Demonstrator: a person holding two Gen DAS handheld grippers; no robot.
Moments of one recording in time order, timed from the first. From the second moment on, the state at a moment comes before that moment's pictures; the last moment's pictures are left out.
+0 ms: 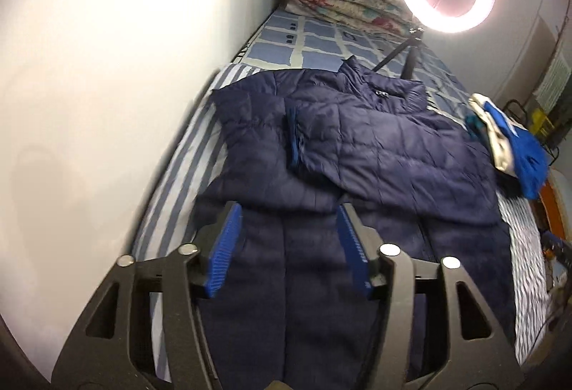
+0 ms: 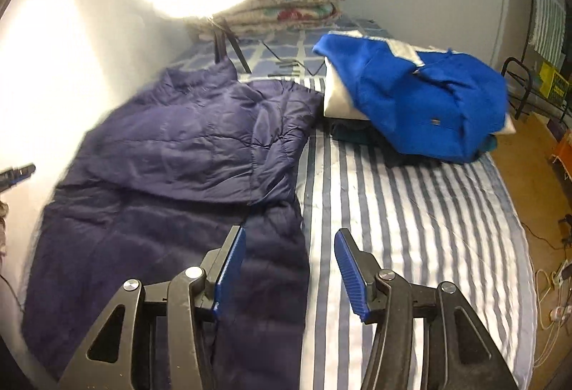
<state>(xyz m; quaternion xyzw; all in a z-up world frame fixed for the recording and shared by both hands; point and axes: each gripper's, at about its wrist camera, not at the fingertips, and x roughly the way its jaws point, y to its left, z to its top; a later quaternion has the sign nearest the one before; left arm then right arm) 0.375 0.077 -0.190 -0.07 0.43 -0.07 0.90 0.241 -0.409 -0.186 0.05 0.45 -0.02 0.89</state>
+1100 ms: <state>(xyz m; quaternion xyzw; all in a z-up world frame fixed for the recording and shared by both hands) 0.160 0.151 -0.272 -0.06 0.56 -0.08 0.82 0.016 -0.388 -0.230 0.10 0.52 0.04 0.85</state>
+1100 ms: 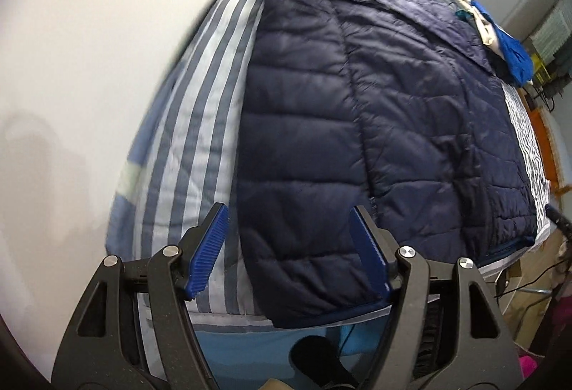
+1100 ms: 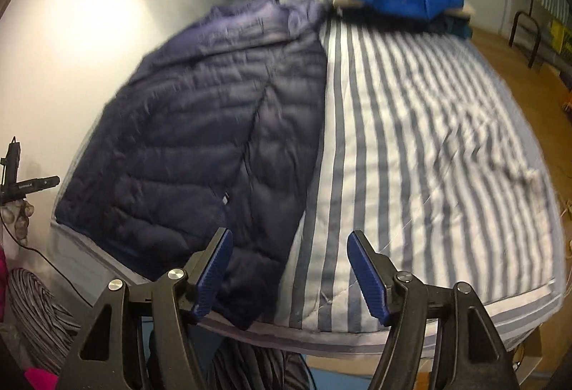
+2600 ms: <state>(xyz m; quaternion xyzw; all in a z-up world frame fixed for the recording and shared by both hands) 0.150 0.131 -0.175 -0.19 0.46 -0.10 0.86 0.021 -0.394 -0.189 0.25 0.44 0.18 0.84</state>
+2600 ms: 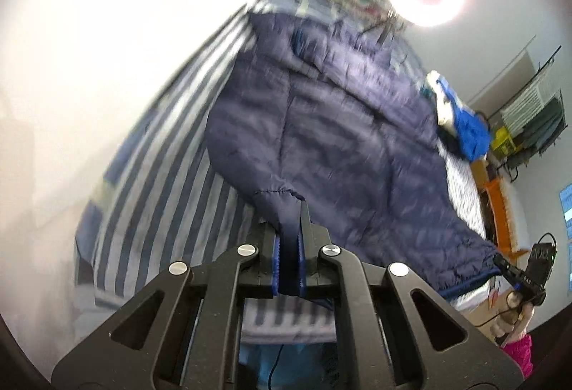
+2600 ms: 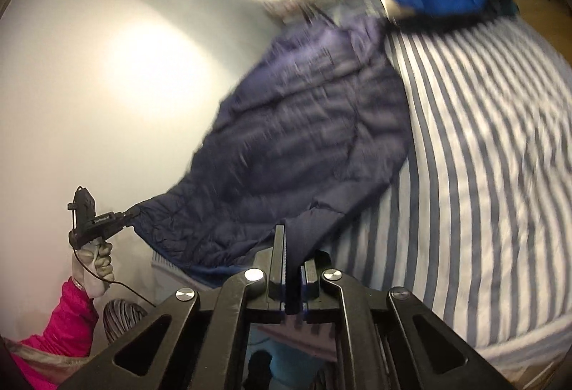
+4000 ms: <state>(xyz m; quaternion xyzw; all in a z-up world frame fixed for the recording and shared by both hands) 0.513 0.069 -0.270 -0.13 0.48 -0.06 0.86 0.375 -0.414 -0.264 0.11 0.50 0.02 0.86</state>
